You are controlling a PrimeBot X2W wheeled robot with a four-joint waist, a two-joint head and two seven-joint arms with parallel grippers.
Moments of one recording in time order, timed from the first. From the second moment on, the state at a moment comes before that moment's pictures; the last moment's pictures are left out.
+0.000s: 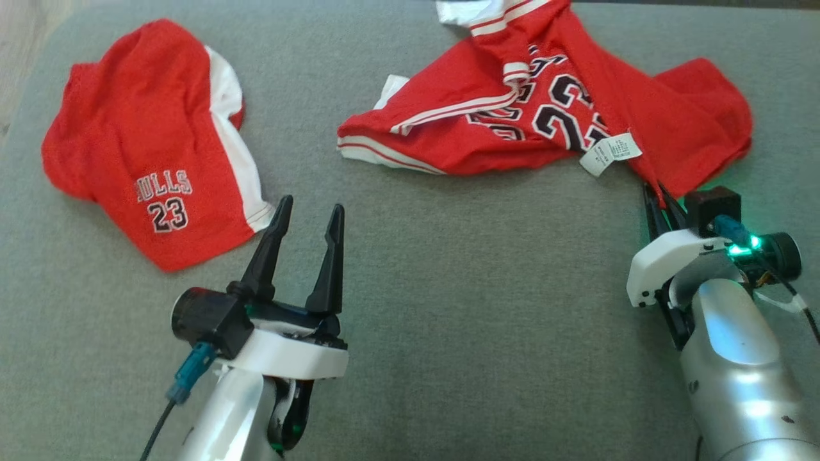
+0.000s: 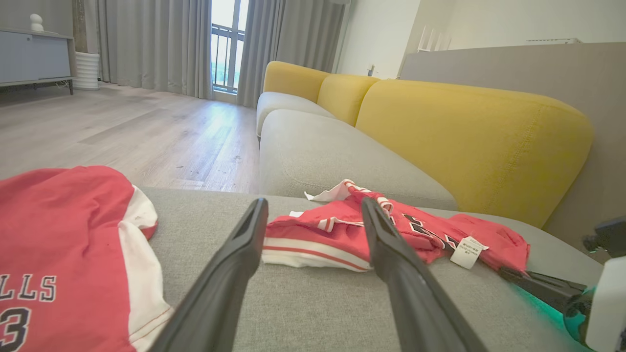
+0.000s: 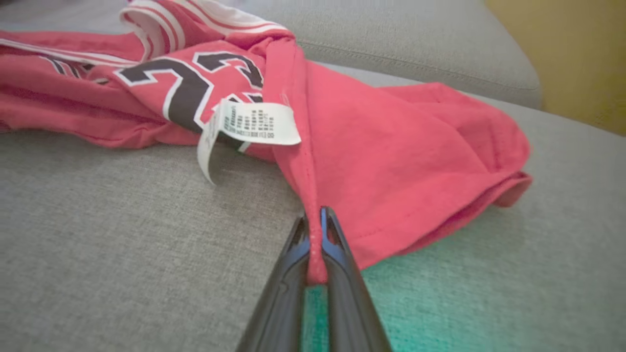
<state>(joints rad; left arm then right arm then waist) -0.22 0.05 -0.33 0.19 -0.31 -0.11 -0.25 -0.56 -0.07 -0.13 0.89 -0.24 0.13 -0.15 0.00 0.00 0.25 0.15</state>
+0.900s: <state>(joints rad) -0.15 0.05 -0.29 0.17 -0.29 -0.11 -0.25 -0.41 -0.12 0.01 0.17 -0.13 0.13 -0.14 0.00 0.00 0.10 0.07</state>
